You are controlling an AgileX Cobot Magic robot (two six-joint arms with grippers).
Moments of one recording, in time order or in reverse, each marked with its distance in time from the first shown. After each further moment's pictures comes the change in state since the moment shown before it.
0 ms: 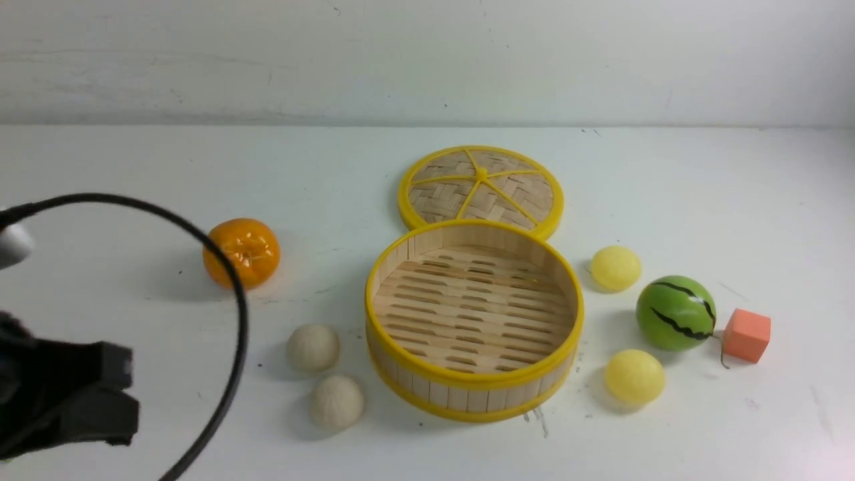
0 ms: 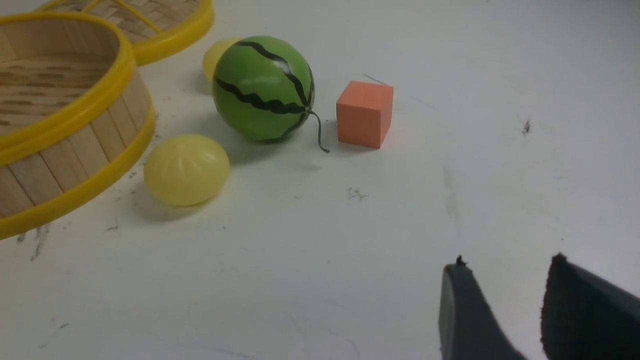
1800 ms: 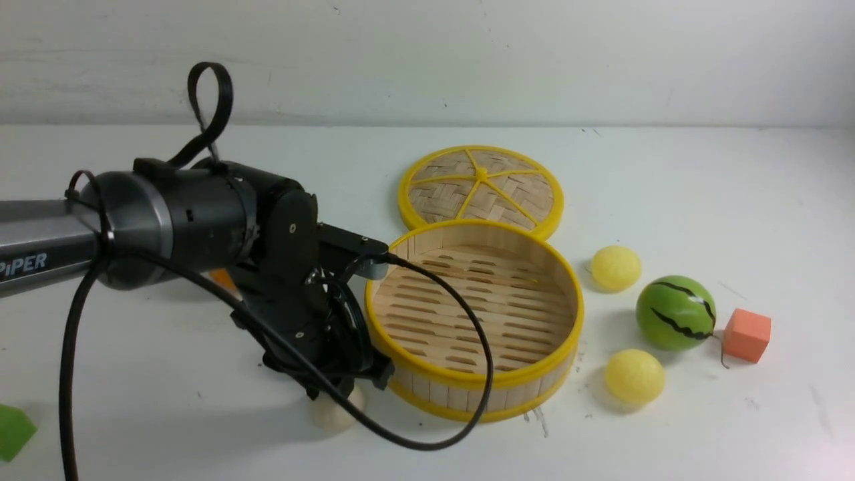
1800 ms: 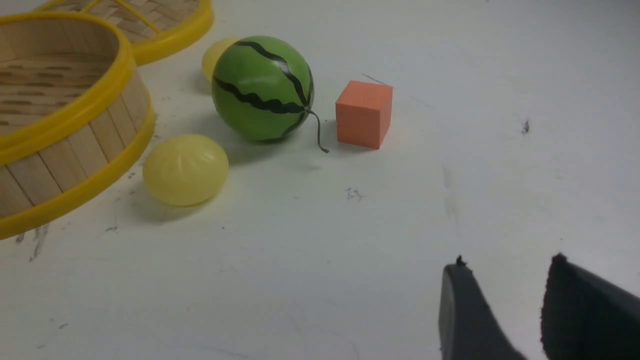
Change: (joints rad) right arm 0.000 0.000 0.000 0.000 0.000 0.000; left arm -0.409 0.761 -0.396 0.343 -0.192 -0.003
